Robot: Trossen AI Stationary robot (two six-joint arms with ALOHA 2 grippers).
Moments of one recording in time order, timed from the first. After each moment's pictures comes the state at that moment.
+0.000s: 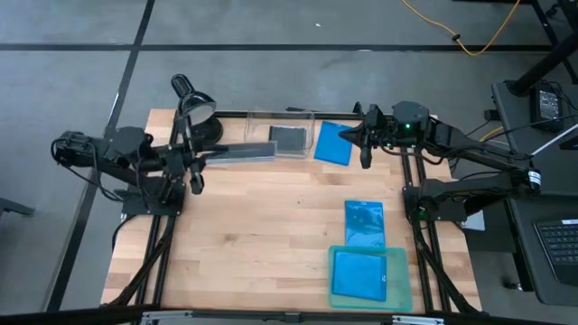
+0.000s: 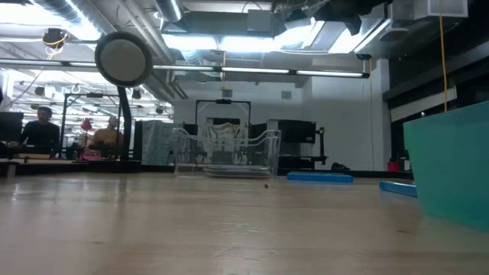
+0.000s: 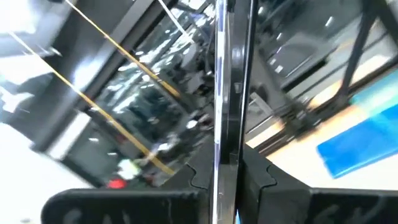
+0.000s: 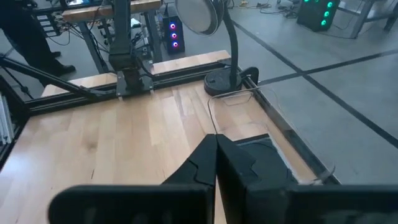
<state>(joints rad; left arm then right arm) -0.26 0.74 1.03 -0.22 -0.45 0.76 -0.33 0.99 1.03 -0.36 -0.10 0.05</state>
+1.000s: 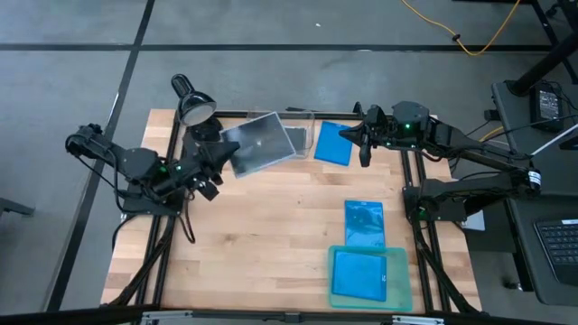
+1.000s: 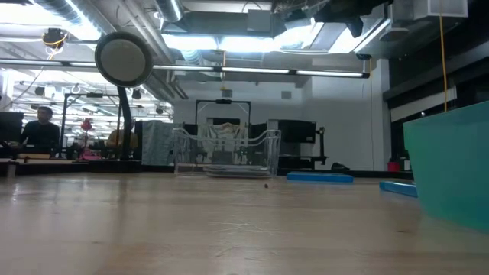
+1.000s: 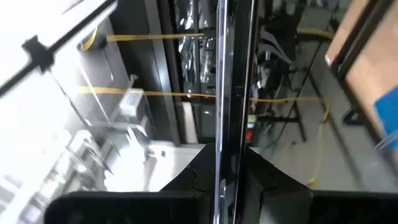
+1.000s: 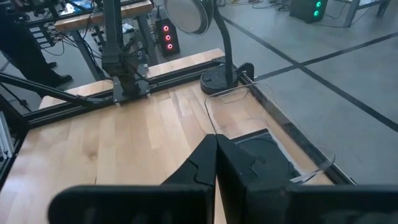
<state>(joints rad) -0.47 0.97 1.06 0.11 -1.00 1.65 -0.33 0.99 1.03 -0.37 -0.07 0.12</state>
